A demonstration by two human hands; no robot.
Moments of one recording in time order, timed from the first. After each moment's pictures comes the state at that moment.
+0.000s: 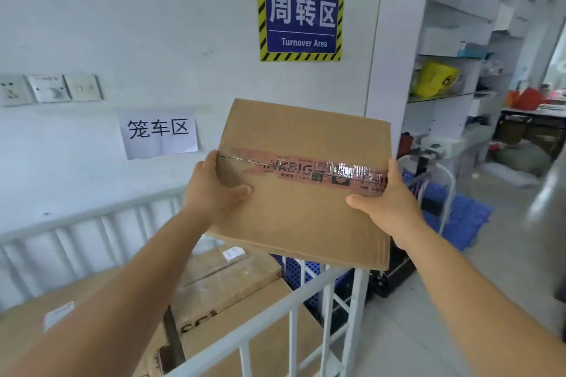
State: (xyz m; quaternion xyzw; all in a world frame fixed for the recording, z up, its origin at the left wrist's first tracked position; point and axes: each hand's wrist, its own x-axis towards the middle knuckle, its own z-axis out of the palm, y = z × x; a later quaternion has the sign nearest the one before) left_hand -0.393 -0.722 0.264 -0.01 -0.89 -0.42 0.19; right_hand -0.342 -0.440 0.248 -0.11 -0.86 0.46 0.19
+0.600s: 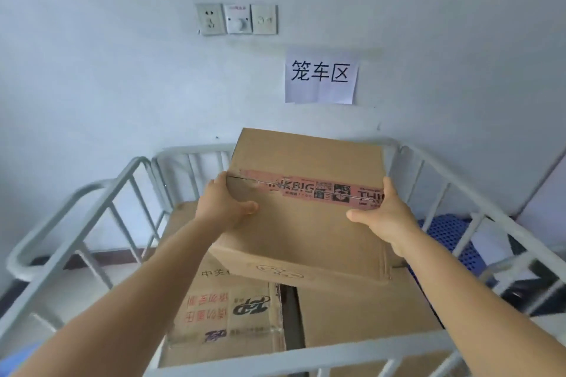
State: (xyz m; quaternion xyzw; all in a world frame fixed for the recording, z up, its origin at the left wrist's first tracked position) left_hand -0.384 -1.013 0.147 0.27 -0.87 -0.39 0.13; right_hand -0.475 -0.741 0.138 0.03 -0.88 0.46 -0.08
